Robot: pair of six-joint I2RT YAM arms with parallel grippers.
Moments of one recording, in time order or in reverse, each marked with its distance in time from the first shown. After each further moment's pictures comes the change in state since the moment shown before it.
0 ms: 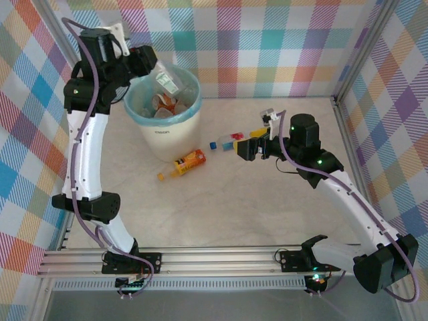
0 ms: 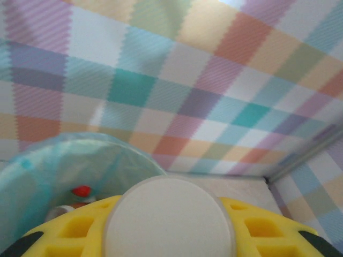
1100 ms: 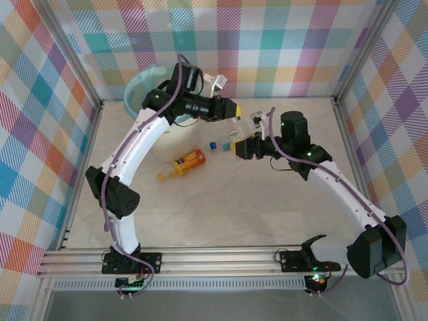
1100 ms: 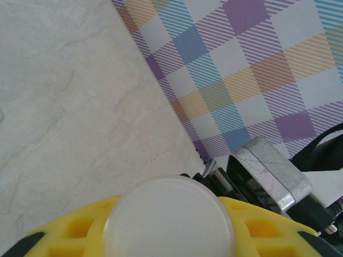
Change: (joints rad) left arm -0.382 0.135 -0.306 0.081 0.599 -0.095; right arm 0.000 0.118 0.008 0.020 -0.135 -0.016
